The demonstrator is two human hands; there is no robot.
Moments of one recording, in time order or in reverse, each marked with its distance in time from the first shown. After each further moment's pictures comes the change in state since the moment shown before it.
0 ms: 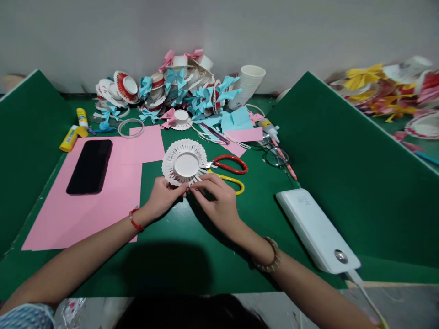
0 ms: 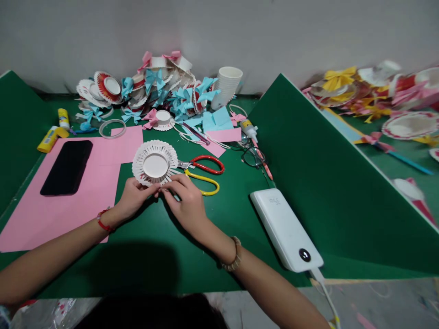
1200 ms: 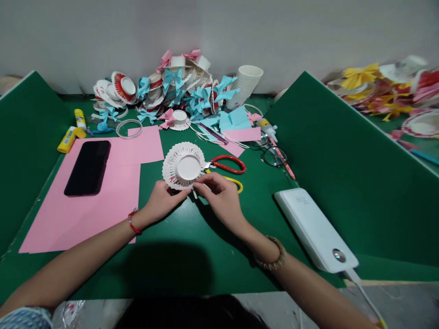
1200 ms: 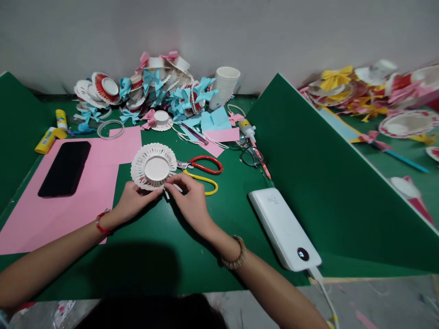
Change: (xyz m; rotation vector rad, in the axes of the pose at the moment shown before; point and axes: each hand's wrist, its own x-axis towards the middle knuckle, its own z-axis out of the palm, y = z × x) left_hand -0.003 -0.003 0.000 0.154 -0.055 0.192; right_hand 0.007 0.001 -0.004 0.443 -0.027 0.514
